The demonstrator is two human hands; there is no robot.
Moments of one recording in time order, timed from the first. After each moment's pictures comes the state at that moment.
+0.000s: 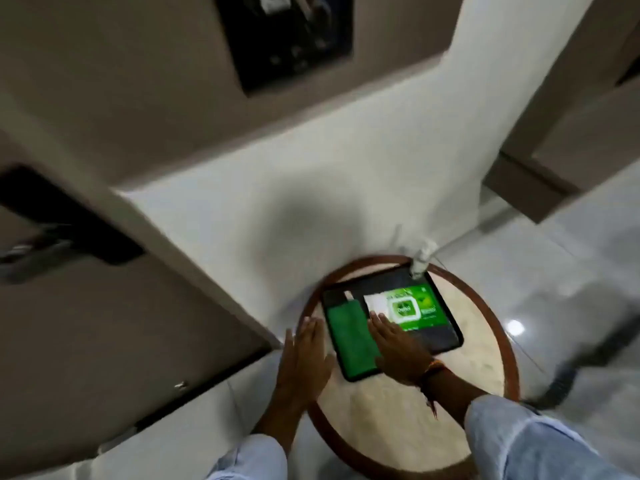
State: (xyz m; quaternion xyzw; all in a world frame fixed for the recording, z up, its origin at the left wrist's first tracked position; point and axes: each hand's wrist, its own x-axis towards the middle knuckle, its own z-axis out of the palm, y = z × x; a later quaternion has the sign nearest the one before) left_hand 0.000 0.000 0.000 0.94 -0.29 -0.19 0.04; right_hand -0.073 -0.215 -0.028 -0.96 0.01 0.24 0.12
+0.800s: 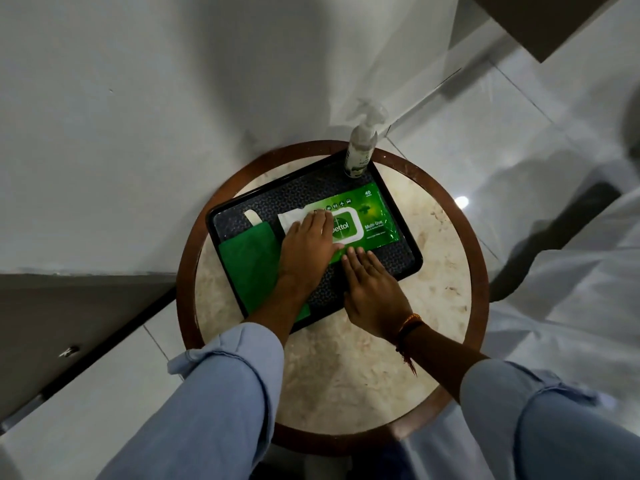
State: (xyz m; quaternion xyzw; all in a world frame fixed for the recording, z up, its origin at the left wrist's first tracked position) left_hand 0.043 -0.226 -0.245 0.89 -0.45 -0.13 -0.02; right_hand -0.112 -0.313 -0.222 -0.98 0.07 0.18 0.09
